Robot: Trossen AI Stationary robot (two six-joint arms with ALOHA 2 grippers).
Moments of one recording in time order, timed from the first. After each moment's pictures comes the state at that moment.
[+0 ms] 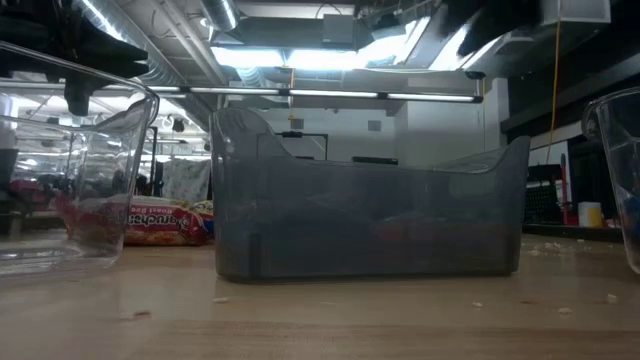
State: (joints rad) left arm -0.71 0.05 0.01 0.37 -1.20 -0.12; right arm 0.35 1.38 1.25 -0.93 0.62 0.90
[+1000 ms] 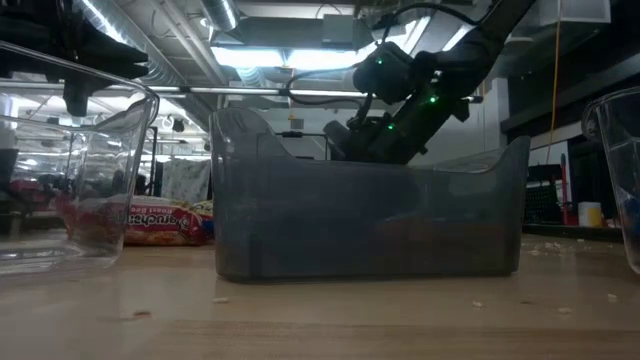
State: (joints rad) left arm -0.71 0.05 0.01 0.37 -1.22 -0.12; right arm -0.16 1.84 0.95 0.11 0.13 0.72
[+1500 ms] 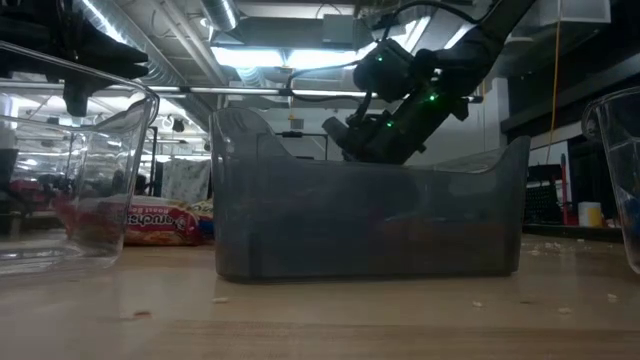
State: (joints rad) left arm -0.71 0.05 0.01 0.37 -1.22 -0.12; right arm -0.17 1.84 0.95 0.12 0.14 0.72
